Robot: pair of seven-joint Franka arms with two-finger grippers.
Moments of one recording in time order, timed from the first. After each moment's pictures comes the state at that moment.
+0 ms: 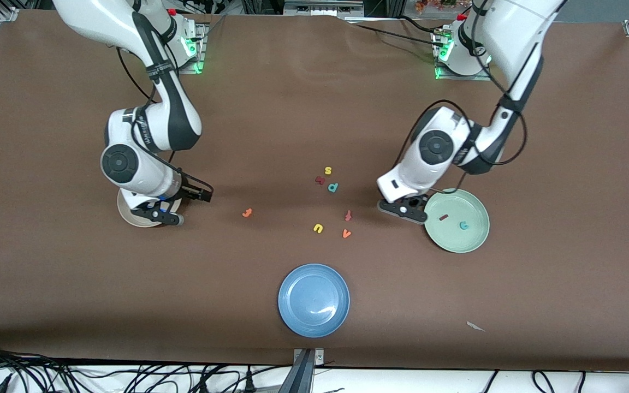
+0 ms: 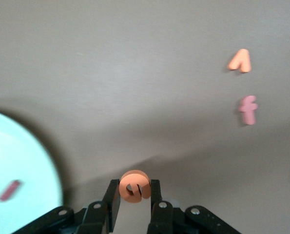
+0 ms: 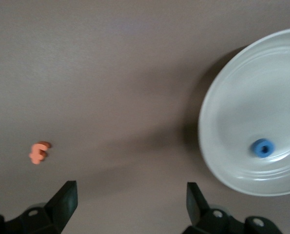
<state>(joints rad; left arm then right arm) -0.18 0.48 -0.25 -1.92 0.15 2.39 -0.18 0.53 0.46 -0.23 -1.87 0.22 2.18 0.52</state>
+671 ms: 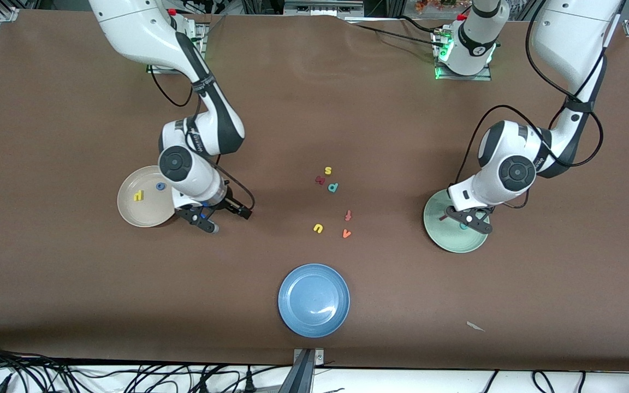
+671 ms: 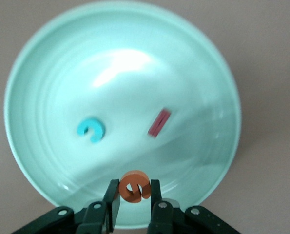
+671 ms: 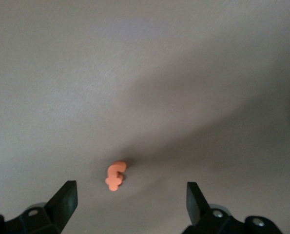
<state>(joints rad) -0.01 0.46 -0.15 -2.04 0.15 2.33 0.21 0.59 0.60 -0.15 -1.82 0.26 2.43 0.79</state>
